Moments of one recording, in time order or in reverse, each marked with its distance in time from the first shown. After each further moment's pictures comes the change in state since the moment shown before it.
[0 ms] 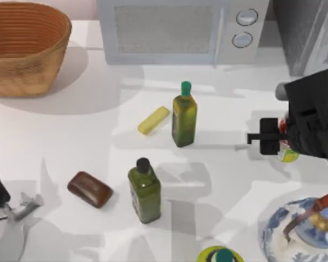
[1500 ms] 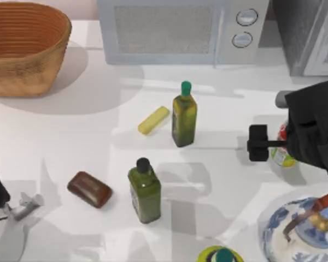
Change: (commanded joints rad) left arm 0.000 0.000 0.000 0.000 0.000 0.000; right arm -0.001 0.025 -0.066 0.114 -0.001 -0.002
